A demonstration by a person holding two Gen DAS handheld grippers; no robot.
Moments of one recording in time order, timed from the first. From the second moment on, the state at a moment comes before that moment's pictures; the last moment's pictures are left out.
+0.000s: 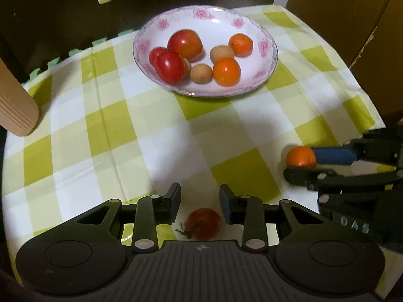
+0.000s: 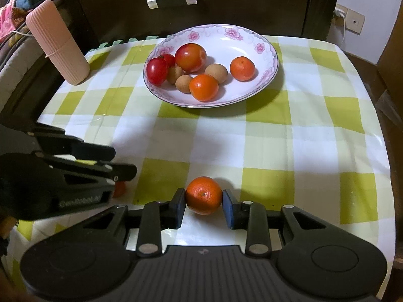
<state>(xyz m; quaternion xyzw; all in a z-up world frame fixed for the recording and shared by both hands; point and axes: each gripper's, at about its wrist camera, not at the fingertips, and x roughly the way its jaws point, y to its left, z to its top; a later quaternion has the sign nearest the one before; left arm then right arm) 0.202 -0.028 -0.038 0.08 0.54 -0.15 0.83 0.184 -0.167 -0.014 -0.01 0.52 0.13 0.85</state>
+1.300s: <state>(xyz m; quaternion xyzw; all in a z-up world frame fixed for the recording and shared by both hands) 0.198 -0.021 -0.027 0.08 0.52 -0.15 0.84 0.184 -0.166 -0.006 -0.01 0.51 0.12 0.85</state>
